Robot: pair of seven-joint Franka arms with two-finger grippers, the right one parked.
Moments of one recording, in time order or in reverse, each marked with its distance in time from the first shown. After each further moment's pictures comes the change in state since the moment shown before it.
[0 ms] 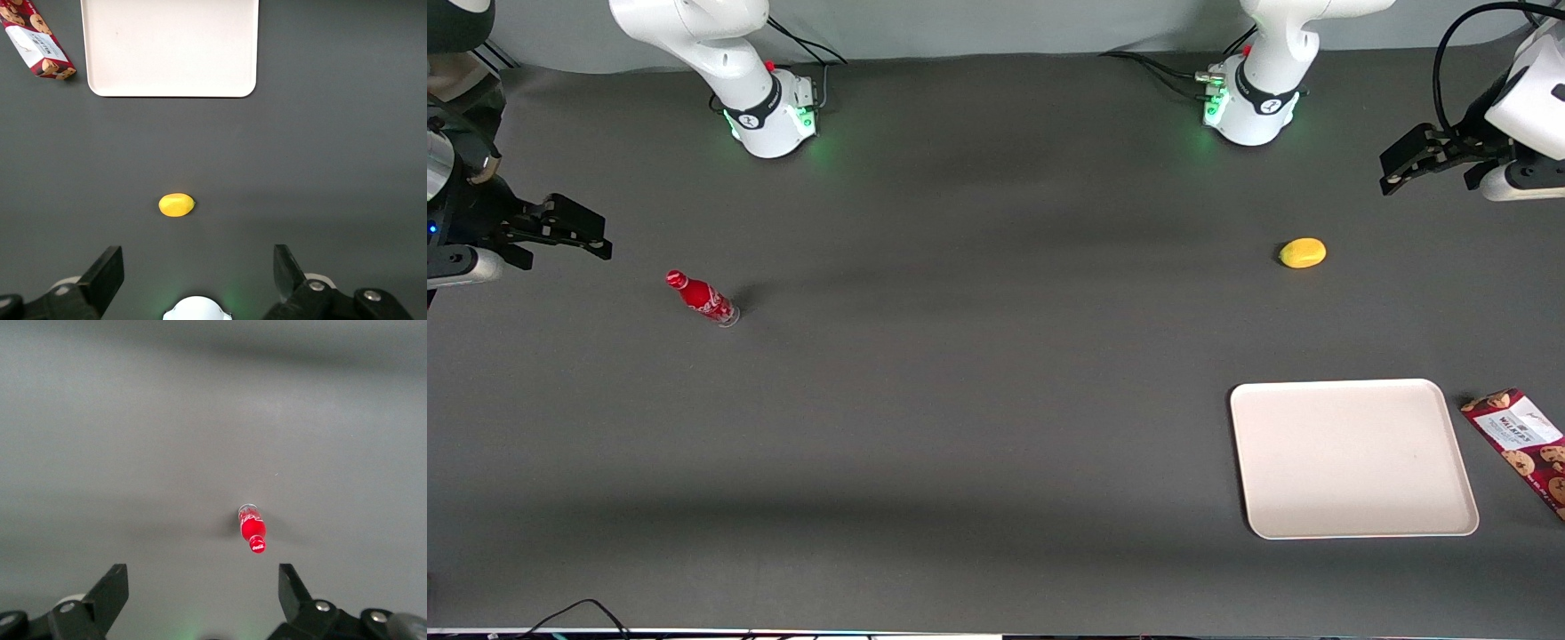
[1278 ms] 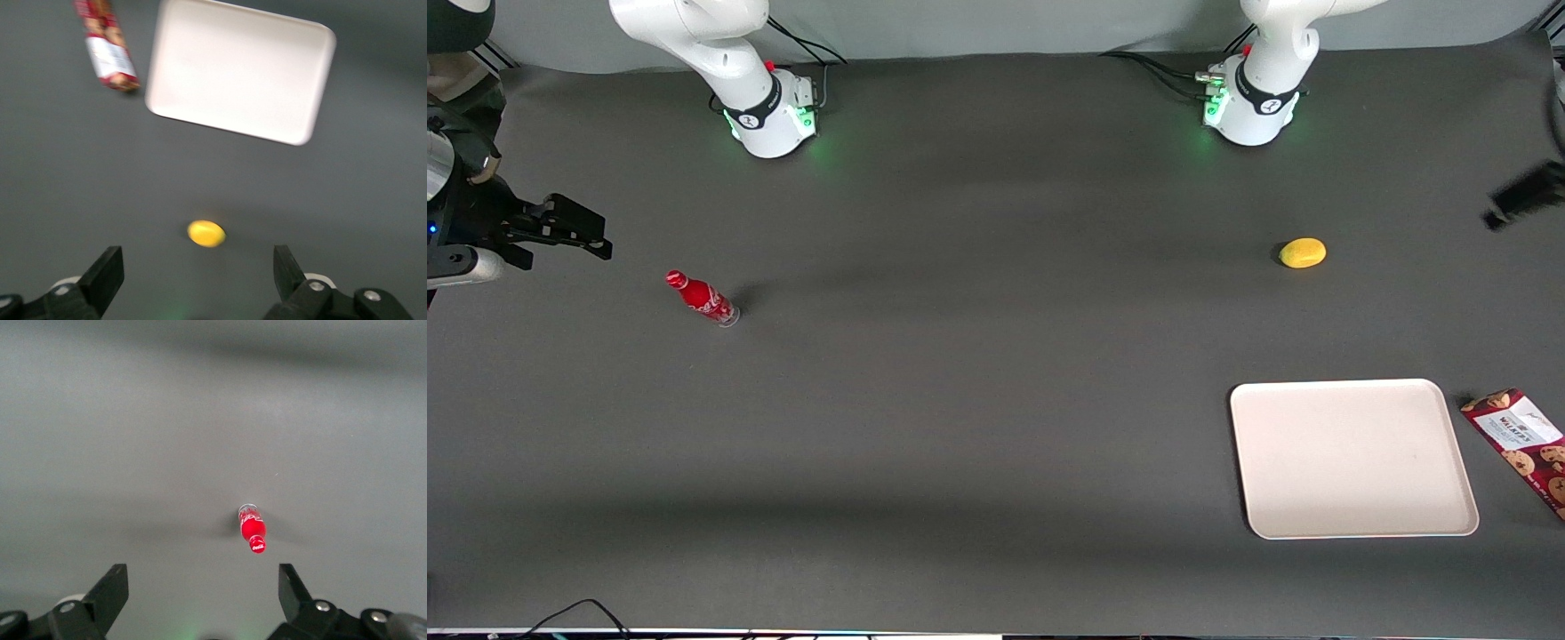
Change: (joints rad) arm 0.220 0.156 0.030 0.132 0.050 0.079 0.000
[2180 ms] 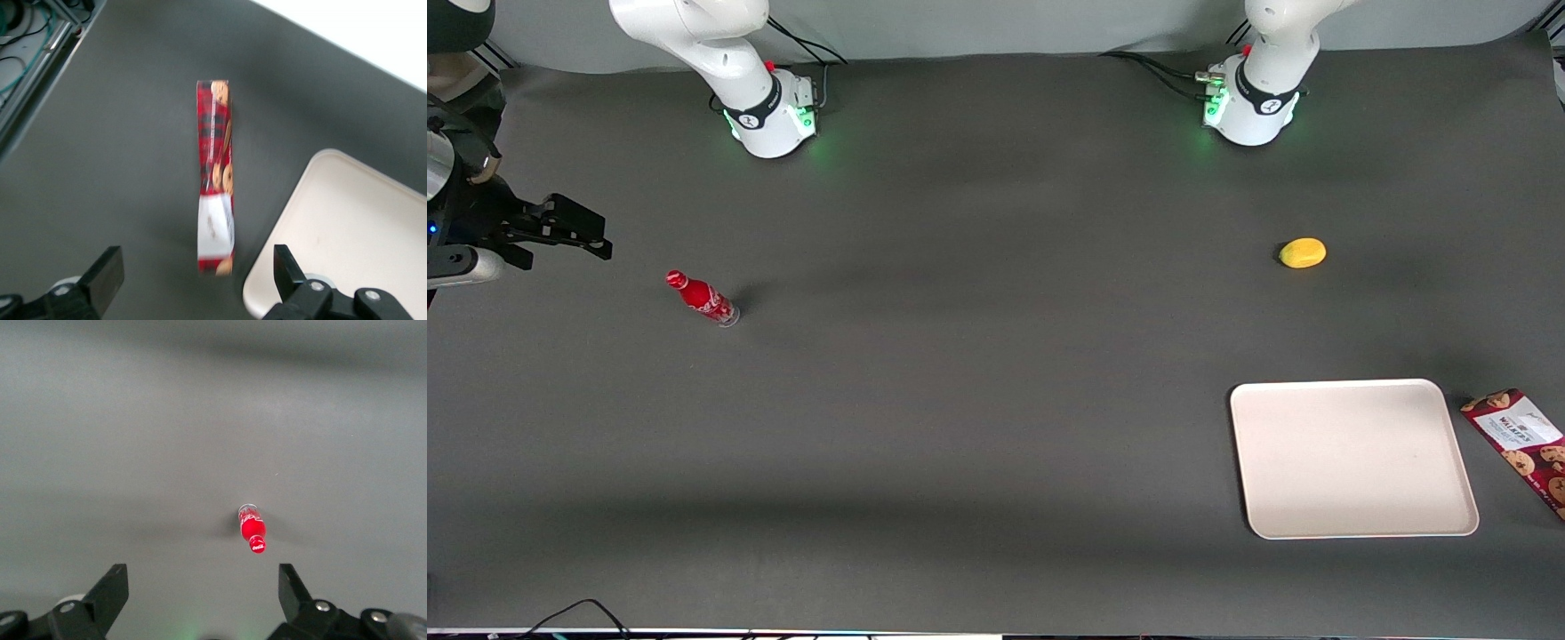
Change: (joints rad) arm 0.221 0.599 0.074 0.173 -0.045 0.682 0.029
